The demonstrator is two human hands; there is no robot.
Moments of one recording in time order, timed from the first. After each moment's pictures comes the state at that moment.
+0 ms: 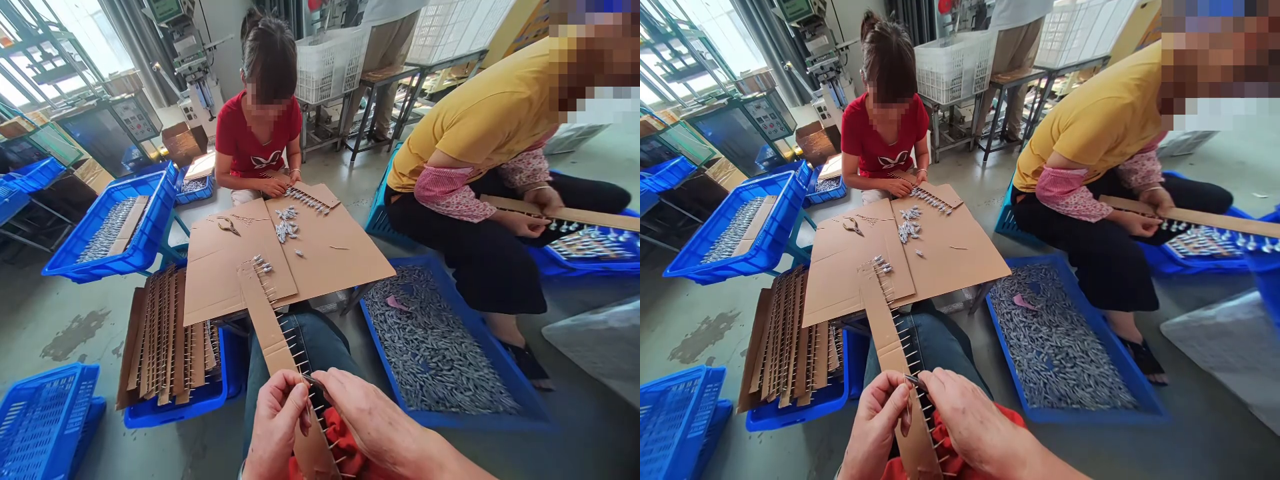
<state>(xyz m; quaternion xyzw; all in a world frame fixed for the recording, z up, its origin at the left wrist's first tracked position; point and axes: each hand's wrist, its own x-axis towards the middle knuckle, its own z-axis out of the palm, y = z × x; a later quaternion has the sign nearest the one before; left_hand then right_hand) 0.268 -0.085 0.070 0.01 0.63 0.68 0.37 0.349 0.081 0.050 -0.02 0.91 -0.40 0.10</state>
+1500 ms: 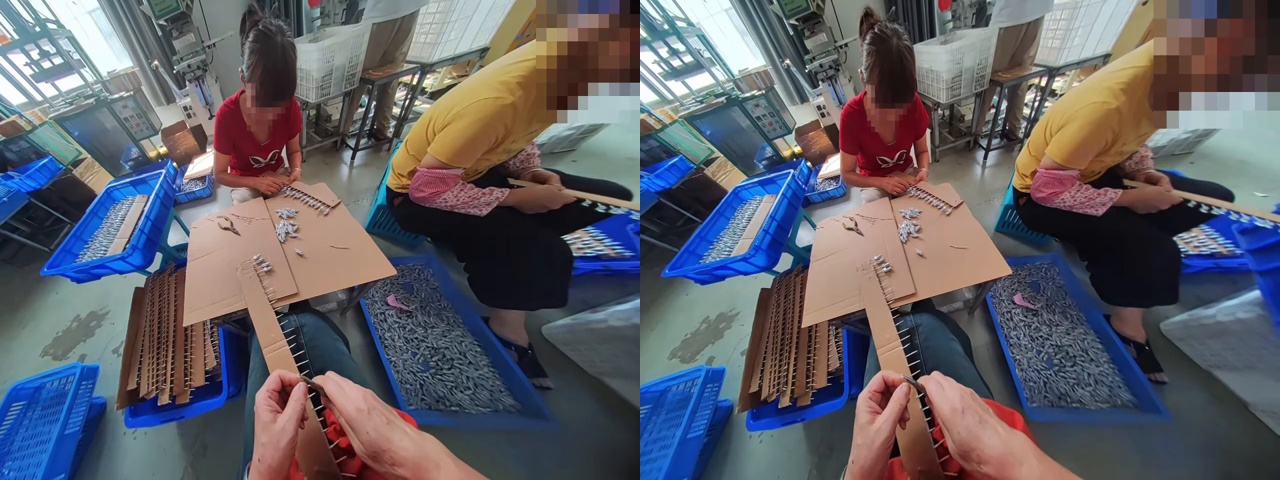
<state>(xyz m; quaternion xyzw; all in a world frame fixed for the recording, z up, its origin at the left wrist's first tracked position) 0.273 -0.084 0.061 0.02 0.70 0.65 0.30 0.351 0.079 0.068 0.00 0.87 -0.47 0.12</state>
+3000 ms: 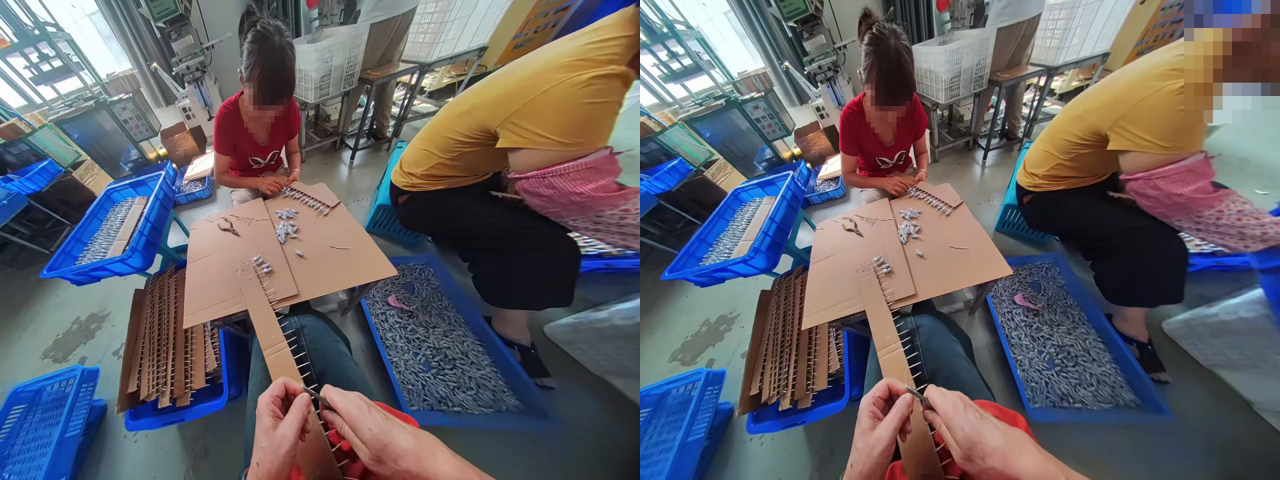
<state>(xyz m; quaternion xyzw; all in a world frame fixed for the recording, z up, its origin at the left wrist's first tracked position) 0.271 -0.089 0.059 0.03 0.70 0.63 0.35 0.356 0.078 0.052 -0.01 0.86 -0.48 0.19</state>
